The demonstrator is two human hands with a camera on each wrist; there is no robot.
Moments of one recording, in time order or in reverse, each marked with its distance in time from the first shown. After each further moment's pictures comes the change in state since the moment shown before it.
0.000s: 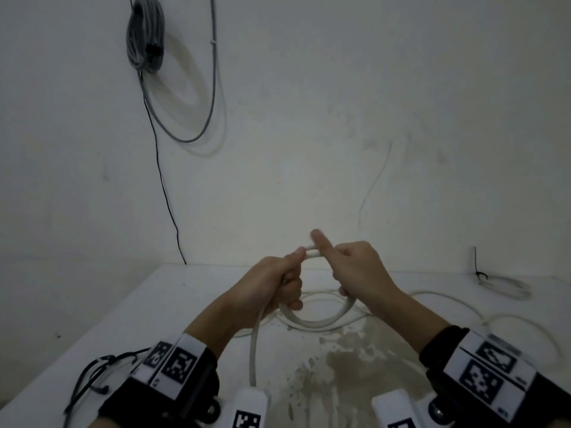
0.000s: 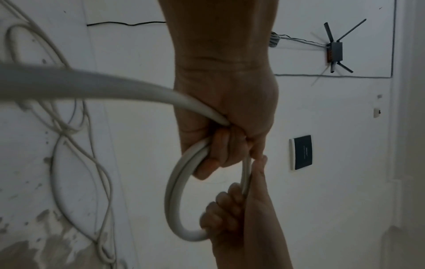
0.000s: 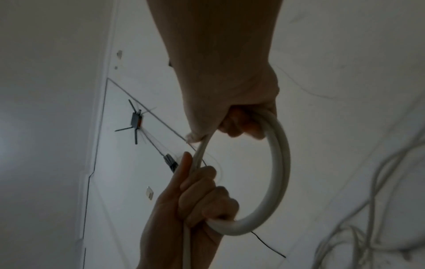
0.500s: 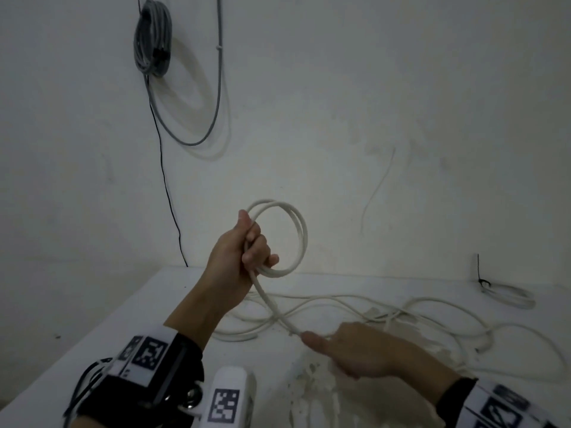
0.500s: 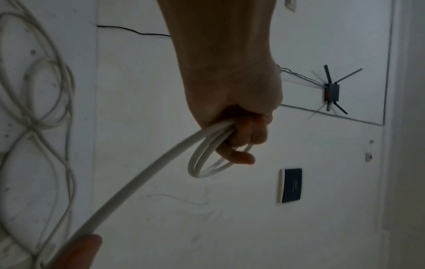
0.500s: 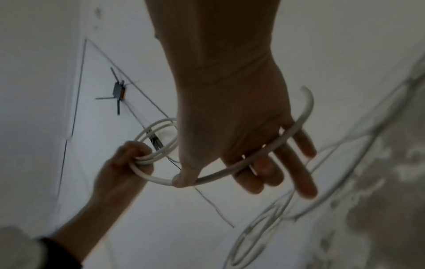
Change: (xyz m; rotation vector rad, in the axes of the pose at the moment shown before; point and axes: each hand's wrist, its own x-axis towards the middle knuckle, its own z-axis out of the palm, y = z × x) left_hand 0.002 0.021 -0.027 -0.354 0.227 0.350; right_hand -0.031 0.051 0.003 -0.618 -0.731 0.033
